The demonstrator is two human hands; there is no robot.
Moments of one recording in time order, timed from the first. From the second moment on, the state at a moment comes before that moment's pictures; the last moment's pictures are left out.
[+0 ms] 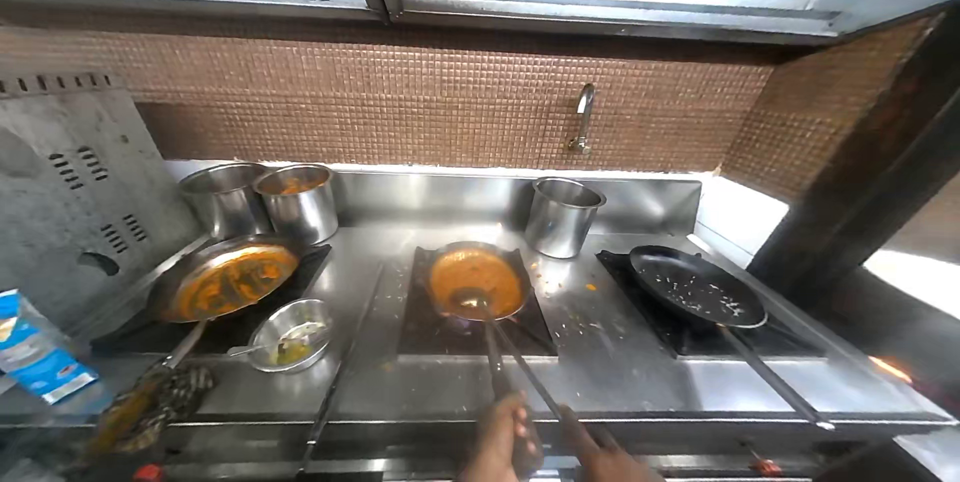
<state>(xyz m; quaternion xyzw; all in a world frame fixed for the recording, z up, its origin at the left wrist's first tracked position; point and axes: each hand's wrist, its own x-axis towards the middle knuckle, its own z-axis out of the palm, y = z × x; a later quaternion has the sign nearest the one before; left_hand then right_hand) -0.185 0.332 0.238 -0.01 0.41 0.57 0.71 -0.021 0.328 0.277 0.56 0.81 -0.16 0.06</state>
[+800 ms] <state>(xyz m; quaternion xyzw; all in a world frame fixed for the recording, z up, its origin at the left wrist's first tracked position) -0.187 0.310 0.255 -0.01 0.43 0.54 0.72 -0.009 0.422 0.248 0.58 0.80 -0.12 0.09</state>
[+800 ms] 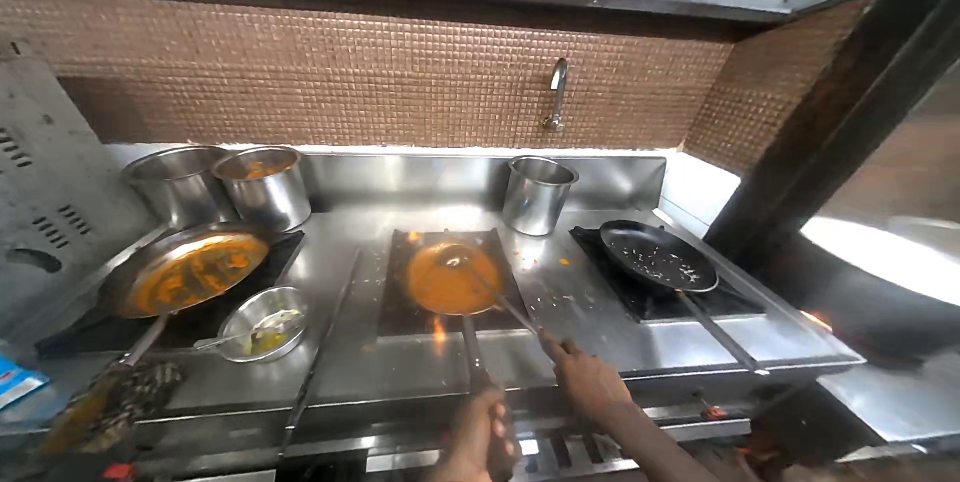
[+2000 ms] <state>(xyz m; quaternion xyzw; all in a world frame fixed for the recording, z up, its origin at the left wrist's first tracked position) -0.198 0.329 0.234 -0.01 0.40 0.56 0.72 -0.011 0.362 0.210 0.56 0.72 -0.38 -0.16</state>
